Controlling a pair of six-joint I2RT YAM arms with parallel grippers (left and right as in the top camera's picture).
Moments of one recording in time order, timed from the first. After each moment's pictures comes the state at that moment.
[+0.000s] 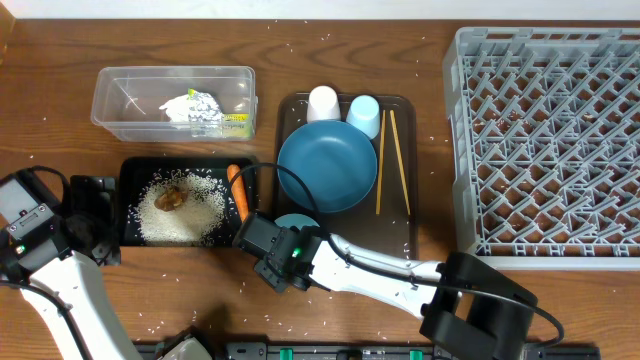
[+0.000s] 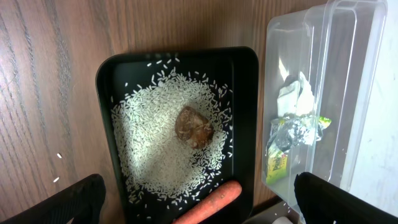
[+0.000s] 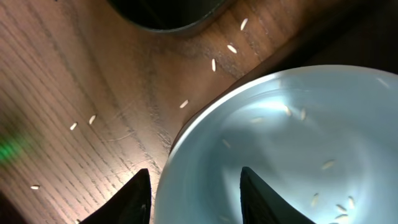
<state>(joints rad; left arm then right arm) 0.68 1.14 0.98 -0.90 0.23 -0.93 1.15 1.93 1.27 -0.53 0.02 0.32</state>
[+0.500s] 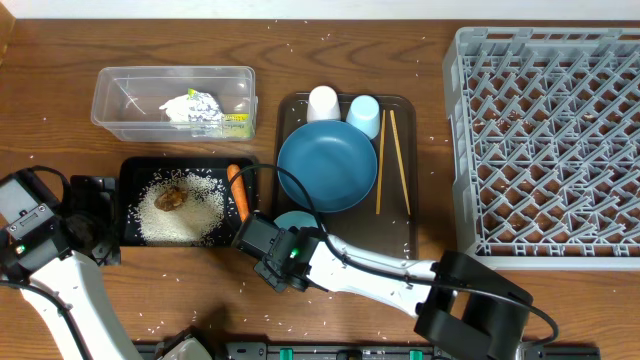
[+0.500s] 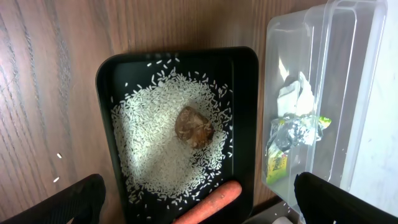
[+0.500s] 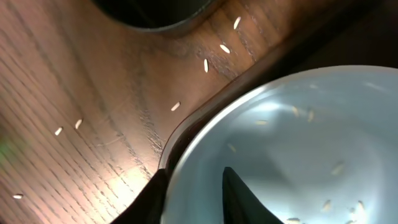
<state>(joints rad) 0.68 1.14 0.98 -0.90 0.23 -0.93 1.15 1.95 1.27 -0.53 0.04 0.32</state>
